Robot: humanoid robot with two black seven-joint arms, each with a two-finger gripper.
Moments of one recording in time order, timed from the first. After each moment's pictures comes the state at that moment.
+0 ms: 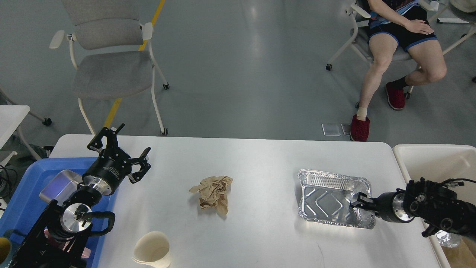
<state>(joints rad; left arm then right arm) -0.20 0.06 -1.47 -1.13 0.45 -0.25 0.13 0.68 -0.52 0.13 0.75 -0.95 0.39 0.05</state>
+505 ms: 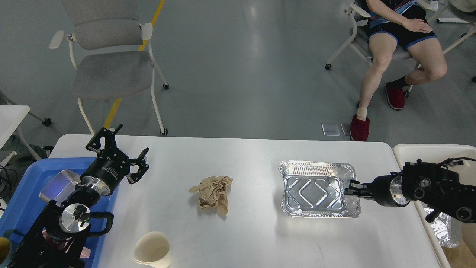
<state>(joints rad) -0.20 0.07 -1.47 -1.13 0.45 -0.24 0.13 0.78 -0.66 0.13 1.03 -1.02 0.40 0.04</state>
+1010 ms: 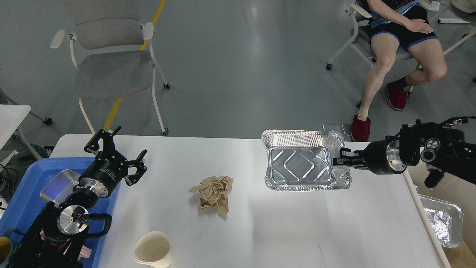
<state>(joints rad) -0.18 0.07 -1.47 -1.13 0.45 -0.24 0.13 1.03 -0.77 0.12 1.30 -0.81 0.49 -0.16</state>
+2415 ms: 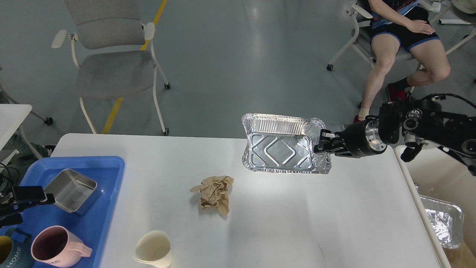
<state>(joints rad) -0.33 1.47 -0.58 -1.71 0.73 -0.44 0.13 1.17 -0.66 0.06 1.25 -0.62 0.52 -0.26</state>
